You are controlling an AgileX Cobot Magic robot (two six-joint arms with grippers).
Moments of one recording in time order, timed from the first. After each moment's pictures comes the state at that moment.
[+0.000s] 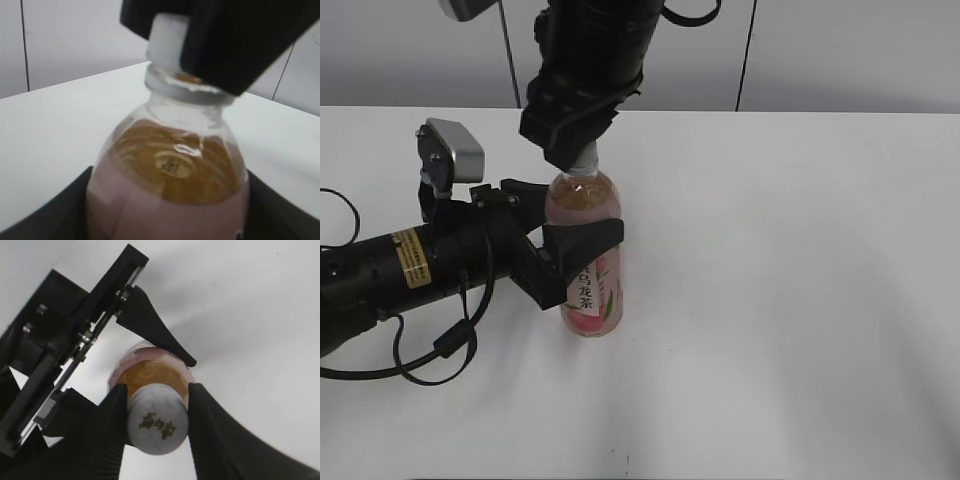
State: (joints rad) left arm -0.37 1.92 -0.57 0.74 -1.21 -0.36; right arm 0.78 2.05 -1.99 0.11 1.22 -0.49
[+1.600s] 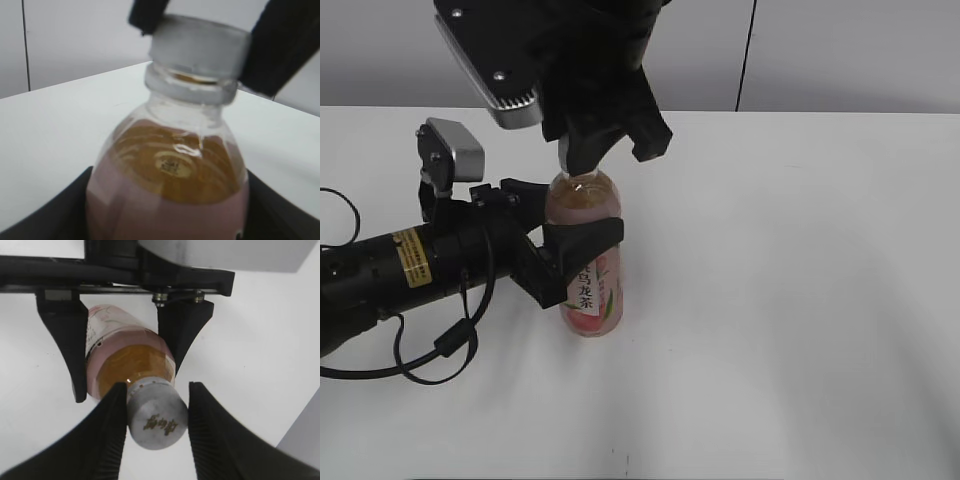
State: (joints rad) left arm -0.37 1.92 -0.57 0.74 -1.21 -0.36; right arm 0.78 2.04 -1.99 0.10 1.24 -1.55
